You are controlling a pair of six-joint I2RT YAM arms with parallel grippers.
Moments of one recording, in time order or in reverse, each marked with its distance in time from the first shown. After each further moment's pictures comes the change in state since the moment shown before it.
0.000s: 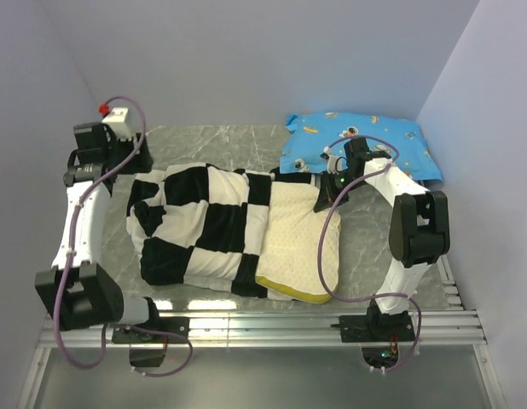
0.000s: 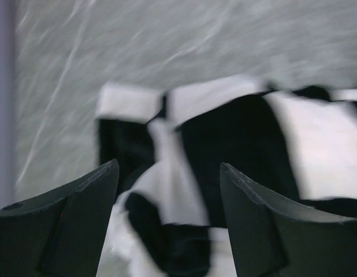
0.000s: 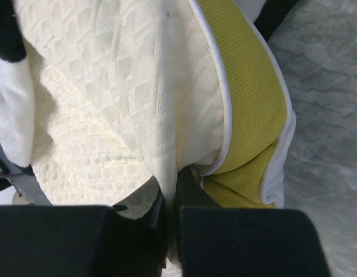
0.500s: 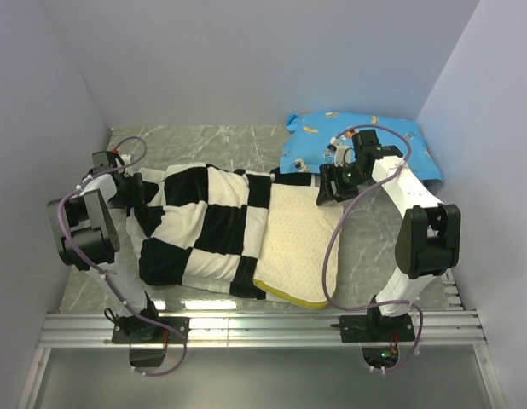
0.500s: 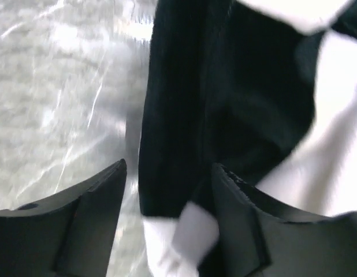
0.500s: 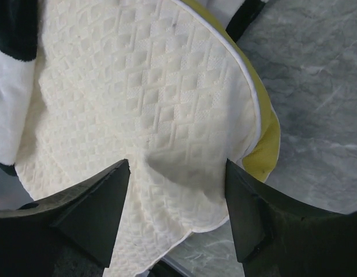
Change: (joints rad) left arm 0.160 0.481 -0.119 0.093 -0.208 0.091; right arm -0.007 -0.116 0.047 -0.068 0.119 -0.052
